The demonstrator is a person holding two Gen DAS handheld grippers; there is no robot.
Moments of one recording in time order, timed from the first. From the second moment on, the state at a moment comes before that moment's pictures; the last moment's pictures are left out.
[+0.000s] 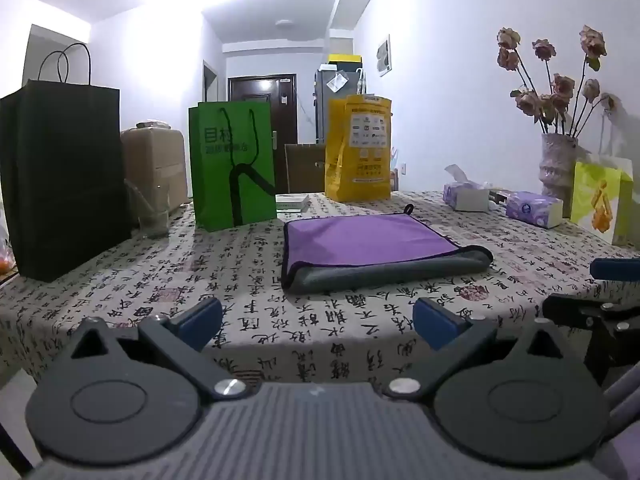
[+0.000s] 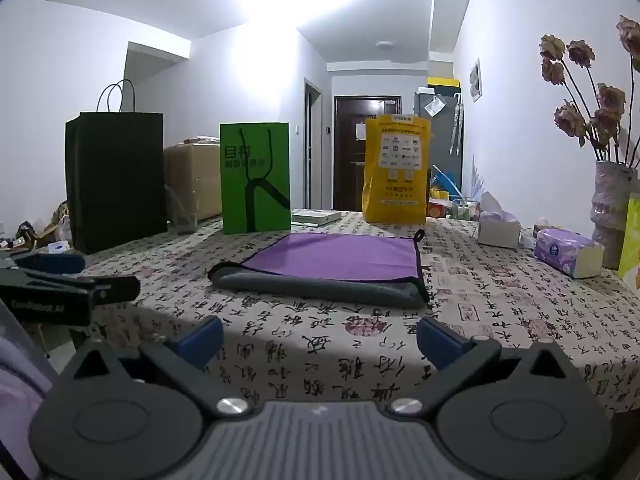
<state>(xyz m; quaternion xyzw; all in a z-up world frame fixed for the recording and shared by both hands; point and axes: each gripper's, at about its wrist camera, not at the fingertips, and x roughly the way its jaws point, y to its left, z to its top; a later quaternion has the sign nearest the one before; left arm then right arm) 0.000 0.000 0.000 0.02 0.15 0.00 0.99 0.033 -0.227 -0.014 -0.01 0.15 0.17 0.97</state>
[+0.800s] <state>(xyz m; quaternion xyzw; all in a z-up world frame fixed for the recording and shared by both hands) 0.002 0.000 -0.001 0.02 0.15 -0.01 0.99 0.037 -0.227 -0.015 0.00 0.17 0.17 0.97</state>
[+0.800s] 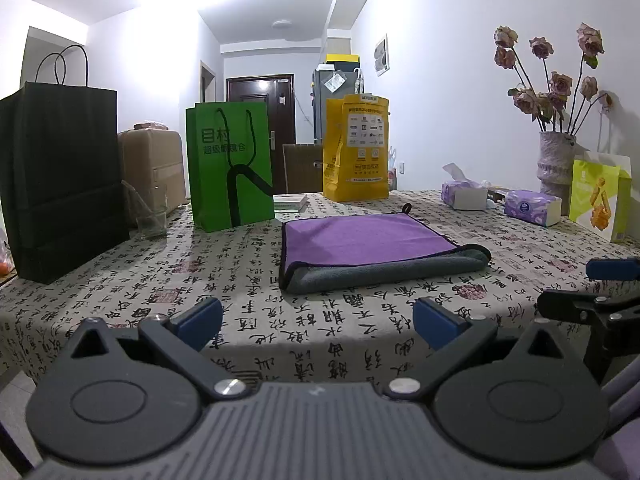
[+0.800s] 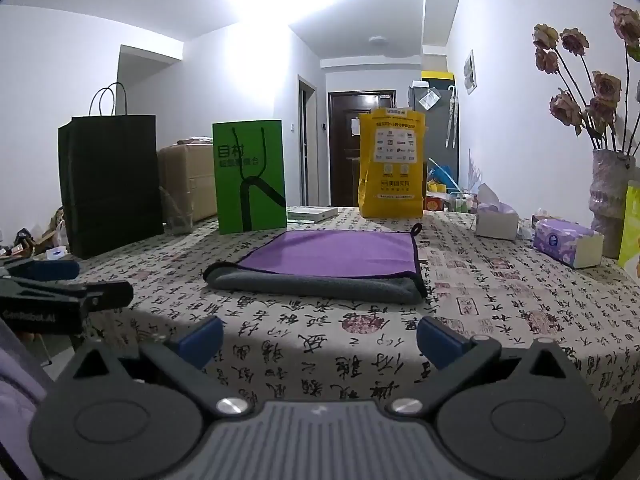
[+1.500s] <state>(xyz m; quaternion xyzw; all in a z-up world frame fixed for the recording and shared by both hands) 0.003 -0.001 -0.002 0.02 0.15 -0.01 0.99 0.039 -0.229 -0.017 0.00 0.17 0.17 0.97</state>
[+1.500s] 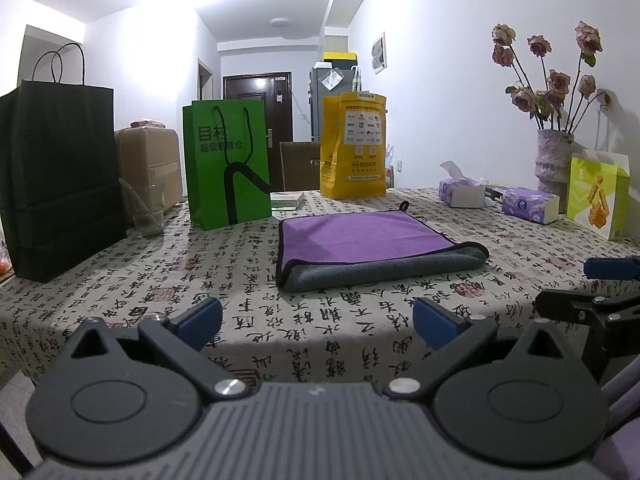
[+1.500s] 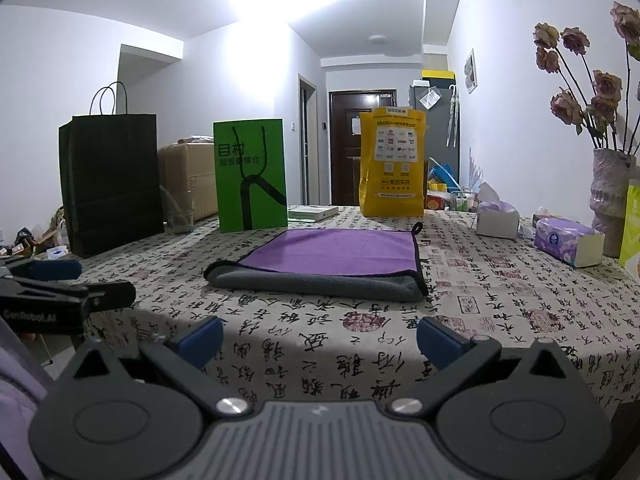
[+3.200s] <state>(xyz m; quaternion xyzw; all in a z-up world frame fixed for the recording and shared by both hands) 0.005 -0.002 -0.003 0.02 0.16 -0.01 0.99 0.040 -0.229 -0.018 0.00 0.17 0.17 0.97</state>
